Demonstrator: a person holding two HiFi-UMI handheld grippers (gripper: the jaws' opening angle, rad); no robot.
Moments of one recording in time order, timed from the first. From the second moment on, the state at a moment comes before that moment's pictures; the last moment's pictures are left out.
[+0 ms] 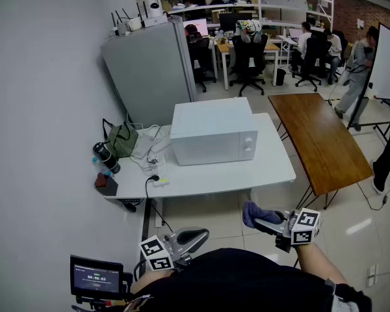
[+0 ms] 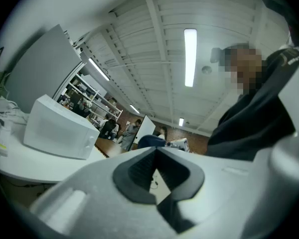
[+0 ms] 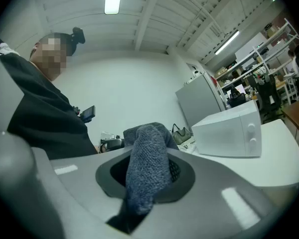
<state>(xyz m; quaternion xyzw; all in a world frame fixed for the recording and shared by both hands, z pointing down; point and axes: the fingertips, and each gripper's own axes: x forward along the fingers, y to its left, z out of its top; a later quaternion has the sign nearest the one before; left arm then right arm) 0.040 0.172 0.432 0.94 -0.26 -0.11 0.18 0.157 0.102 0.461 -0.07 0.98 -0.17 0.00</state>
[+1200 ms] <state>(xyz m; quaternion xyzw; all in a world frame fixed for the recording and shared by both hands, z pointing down) -0.291 -0.106 0.448 0.87 -0.43 -0.16 0.18 -0.277 -0.482 0.534 -0.09 0.89 0.09 -0.44</state>
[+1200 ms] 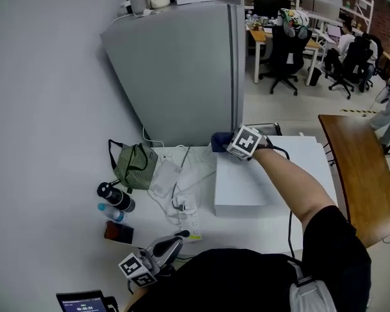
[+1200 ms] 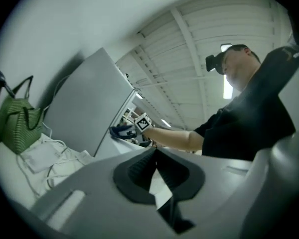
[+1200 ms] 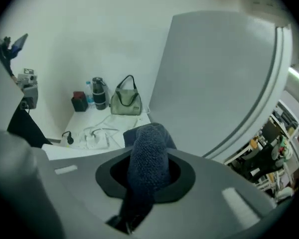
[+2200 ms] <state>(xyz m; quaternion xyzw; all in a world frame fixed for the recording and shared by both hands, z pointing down) -0.150 -0.196 0.423 0.91 -0.33 -0.15 0.19 0.125 -0.582 0.561 -0.21 0.79 0.02 -0.58</state>
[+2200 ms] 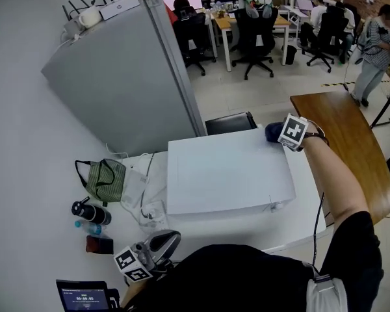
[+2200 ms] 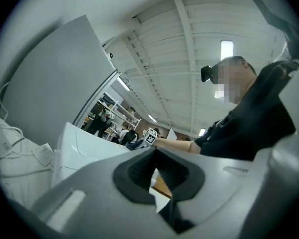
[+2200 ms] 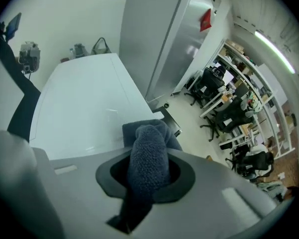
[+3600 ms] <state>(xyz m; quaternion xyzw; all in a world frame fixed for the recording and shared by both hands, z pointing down) -0.141 -0.163 0.415 0.92 -0.31 -0.17 0.16 0.092 -0.505 0.544 -0.15 0.85 0.03 -0.51</state>
